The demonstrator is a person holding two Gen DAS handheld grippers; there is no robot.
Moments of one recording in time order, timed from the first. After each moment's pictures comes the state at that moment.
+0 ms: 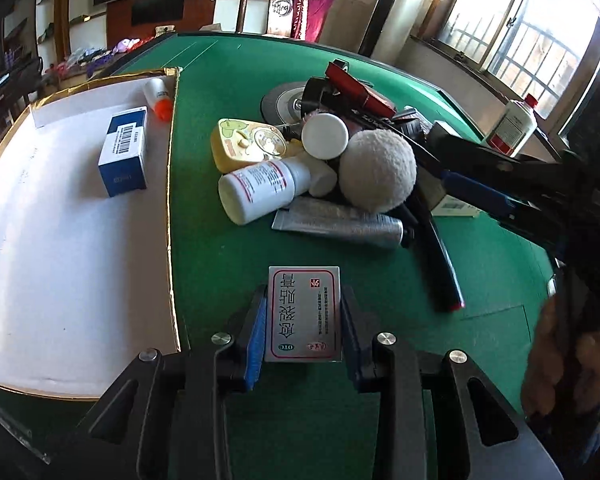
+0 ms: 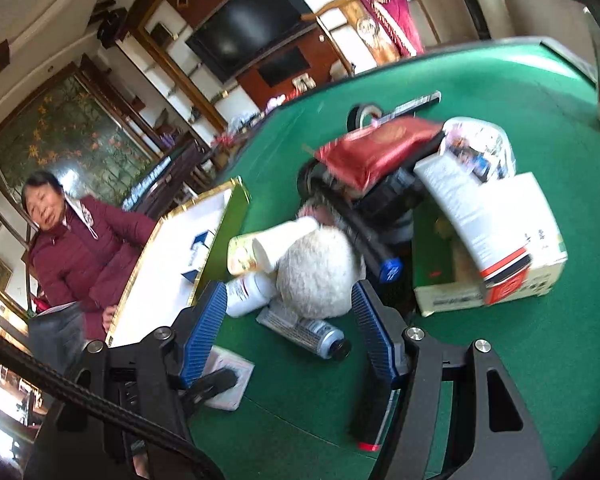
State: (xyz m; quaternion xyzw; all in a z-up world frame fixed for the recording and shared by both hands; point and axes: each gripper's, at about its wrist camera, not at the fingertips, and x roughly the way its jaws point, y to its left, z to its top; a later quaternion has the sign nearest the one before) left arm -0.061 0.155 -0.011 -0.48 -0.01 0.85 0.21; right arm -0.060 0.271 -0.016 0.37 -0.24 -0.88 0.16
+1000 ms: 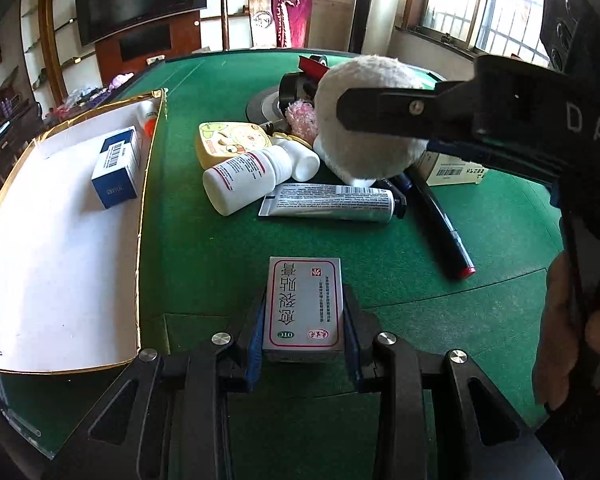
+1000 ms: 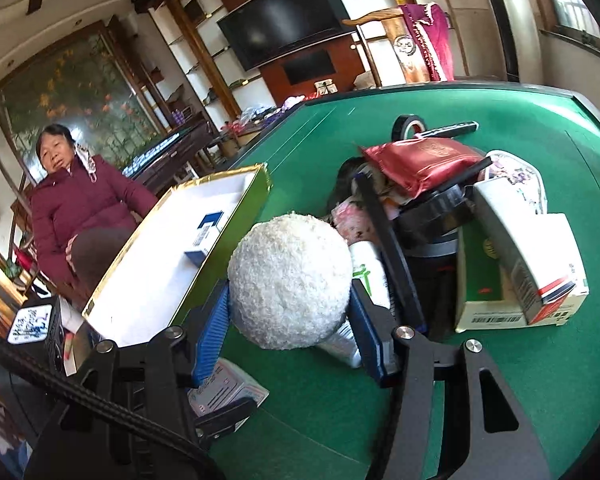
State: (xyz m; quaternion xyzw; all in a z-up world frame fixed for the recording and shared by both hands) left arm -0.026 0.152 -0.014 -0.44 0.06 0.87 0.21; right arm -0.046 0.235 -0.012 0.35 -0.15 -0.91 0.18
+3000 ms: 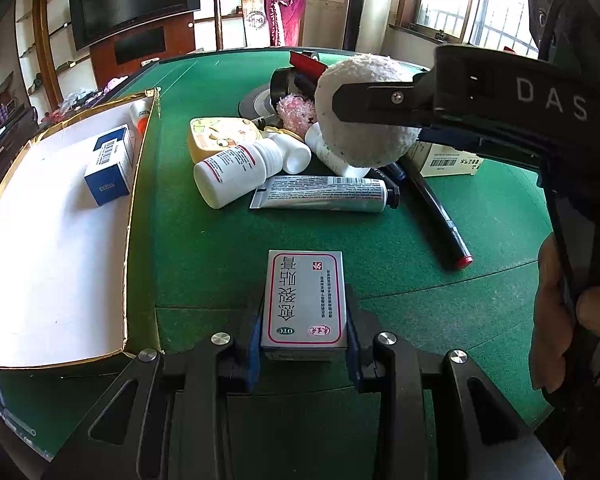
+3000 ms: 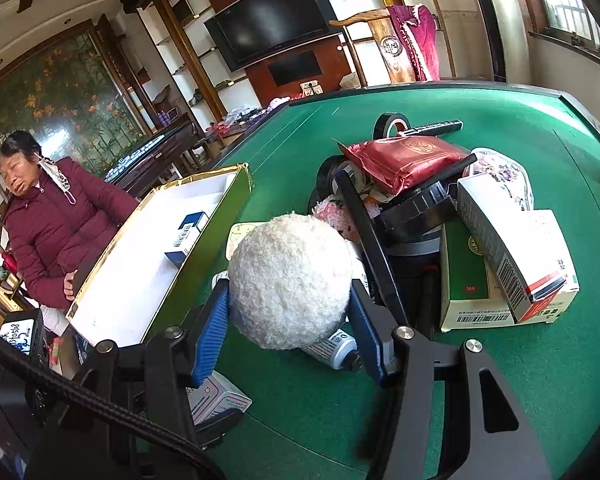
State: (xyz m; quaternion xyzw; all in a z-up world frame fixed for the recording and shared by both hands) left arm -0.020 0.153 -0.018 -0.44 0.07 0.87 0.21; right arm -0.051 0.236 -0.013 0.36 -0.14 -0.91 0.15
